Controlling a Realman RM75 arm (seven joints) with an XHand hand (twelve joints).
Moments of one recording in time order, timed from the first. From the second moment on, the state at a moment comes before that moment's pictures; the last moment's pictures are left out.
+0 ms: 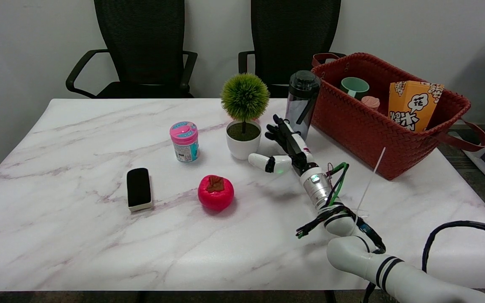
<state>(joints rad) 0.20 -1.29 -1.95 0.92 0.78 0.64 1.00</state>
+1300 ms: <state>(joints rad) 0.31 -1.30 -1.98 0.81 0.80 0.62 0.99</state>
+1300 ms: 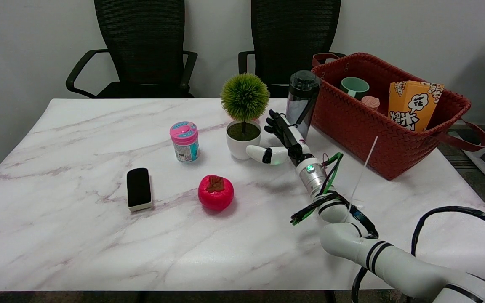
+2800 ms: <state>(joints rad) 0.45 -1.35 -2.01 0.64 0.79 0.54 1.04</state>
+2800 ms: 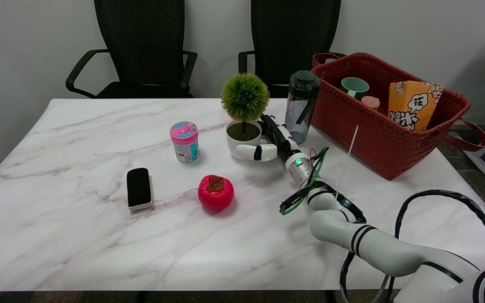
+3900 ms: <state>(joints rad) 0.45 -1.36 -2.01 0.64 0.78 0.54 1.04</state>
